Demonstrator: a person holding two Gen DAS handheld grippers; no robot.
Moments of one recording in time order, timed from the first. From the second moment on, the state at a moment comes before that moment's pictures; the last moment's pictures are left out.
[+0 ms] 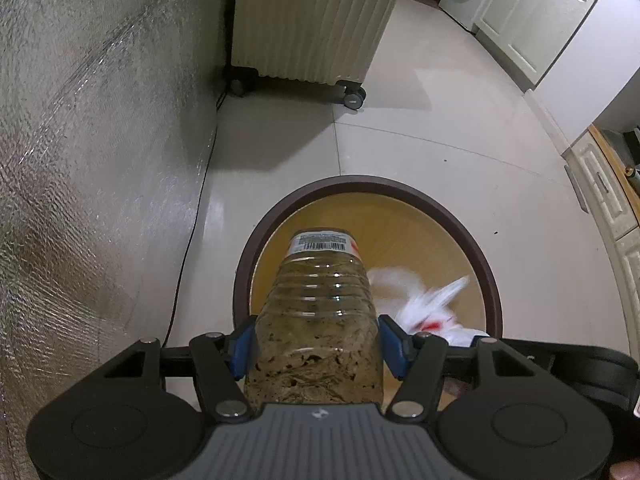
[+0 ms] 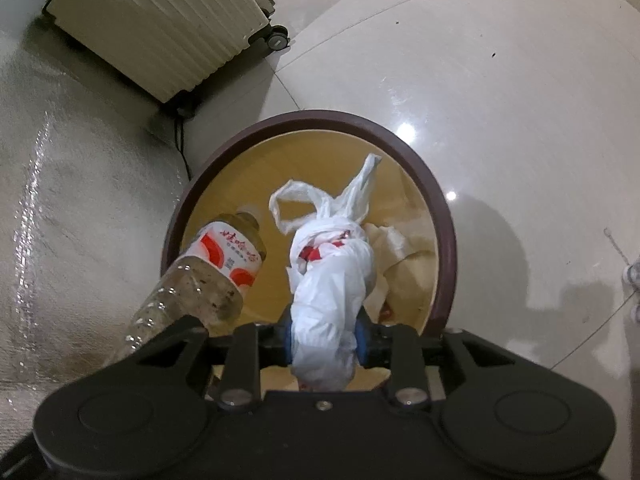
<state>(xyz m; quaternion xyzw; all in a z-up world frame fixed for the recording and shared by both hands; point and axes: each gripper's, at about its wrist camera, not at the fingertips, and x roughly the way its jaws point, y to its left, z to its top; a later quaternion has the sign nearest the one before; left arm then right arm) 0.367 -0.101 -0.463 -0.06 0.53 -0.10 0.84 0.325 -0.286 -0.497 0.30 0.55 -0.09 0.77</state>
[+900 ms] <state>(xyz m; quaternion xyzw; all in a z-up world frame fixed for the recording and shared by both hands) 0.366 -0.099 -0.466 -0.07 0.53 -0.11 0.84 0.298 -0.310 -0.474 0.33 0.53 -0.13 0.77</state>
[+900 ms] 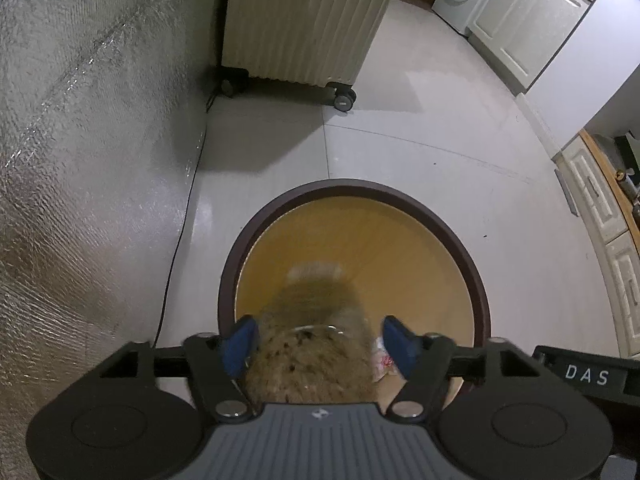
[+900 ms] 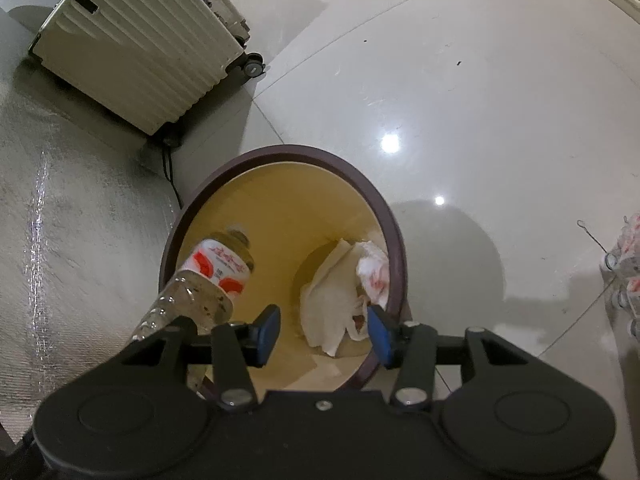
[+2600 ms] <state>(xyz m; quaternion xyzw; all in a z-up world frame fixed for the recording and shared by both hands) 0.290 -0.069 -0.330 0.01 0.55 -0.04 0.83 0.247 -0.307 -0.368 0.15 0.52 -0.07 0.84</state>
